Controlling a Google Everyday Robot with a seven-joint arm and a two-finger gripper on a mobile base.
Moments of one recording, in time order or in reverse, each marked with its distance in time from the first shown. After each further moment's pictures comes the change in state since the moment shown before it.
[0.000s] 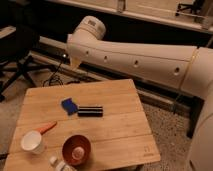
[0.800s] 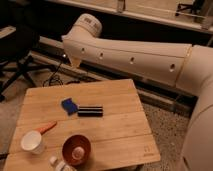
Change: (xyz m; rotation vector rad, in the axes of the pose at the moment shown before) arm -0.017 0.002 0.004 -0.047 -0.019 -0.337
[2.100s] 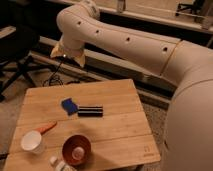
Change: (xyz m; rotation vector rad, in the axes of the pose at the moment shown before) arm -0.021 0.033 -0.008 -0.224 -0.263 -0.814
